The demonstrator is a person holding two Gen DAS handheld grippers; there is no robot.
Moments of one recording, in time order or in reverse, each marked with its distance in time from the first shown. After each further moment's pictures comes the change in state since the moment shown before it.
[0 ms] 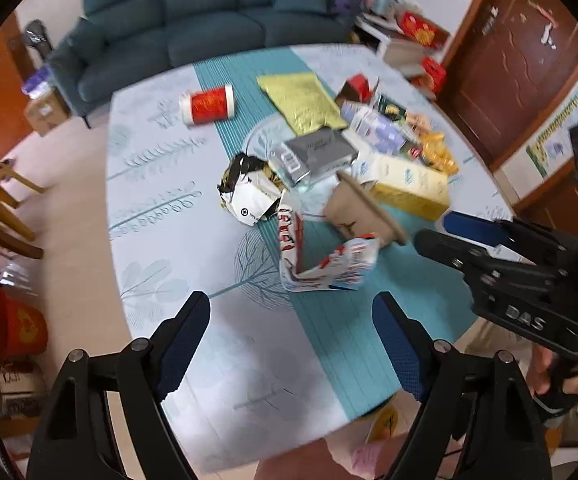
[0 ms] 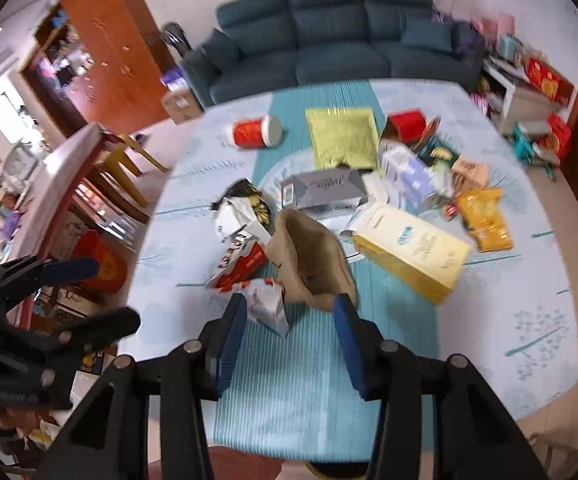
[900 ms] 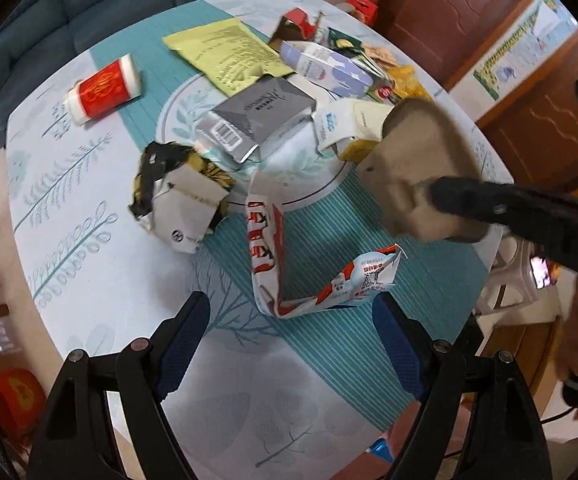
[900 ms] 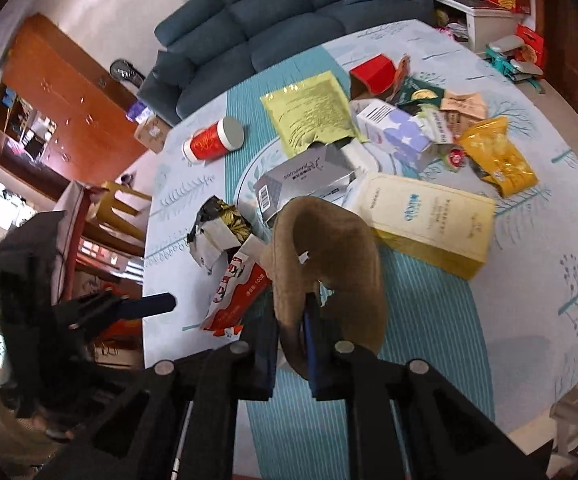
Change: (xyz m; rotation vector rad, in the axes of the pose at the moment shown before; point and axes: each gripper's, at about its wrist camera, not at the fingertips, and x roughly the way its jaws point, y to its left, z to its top) left arm 0.088 -0.010 0.037 0.249 0.176 -0.171; right arm 0.019 -0.031 0.009 0.301 0.023 0.086
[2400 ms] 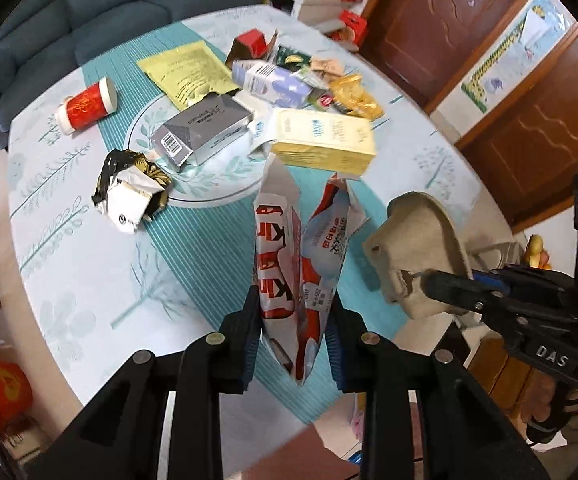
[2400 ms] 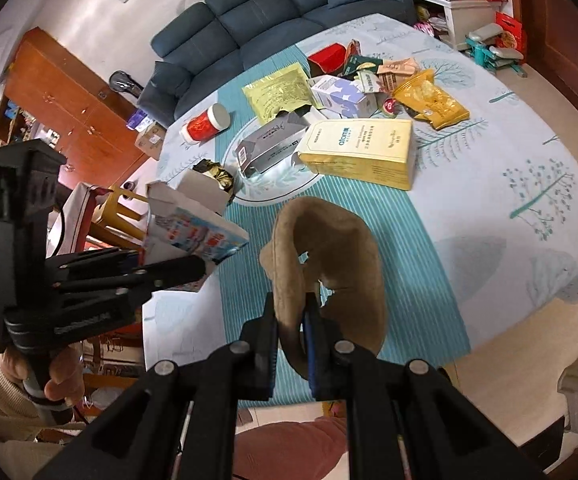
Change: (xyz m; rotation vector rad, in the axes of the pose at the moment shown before) left arm -0.039 -0.077 -0.032 -0.038 -0.093 -0.010; right arm -0.053 -0.041 -0.082 0.022 -0.025 0.017
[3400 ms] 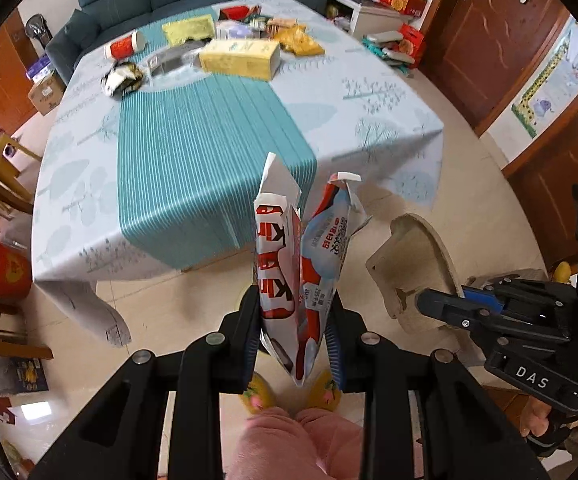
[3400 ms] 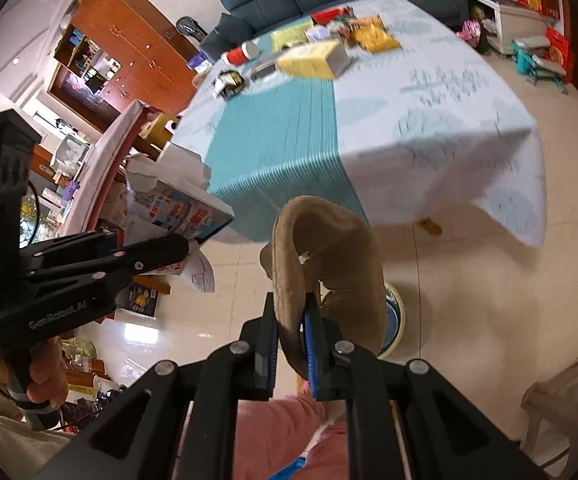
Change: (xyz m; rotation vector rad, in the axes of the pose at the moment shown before) left arm 0.025 -0.239 -0.156 -0.228 -0.050 0.242; right arm -0.105 -0.146 -0.154 -0.225 0.135 0.133
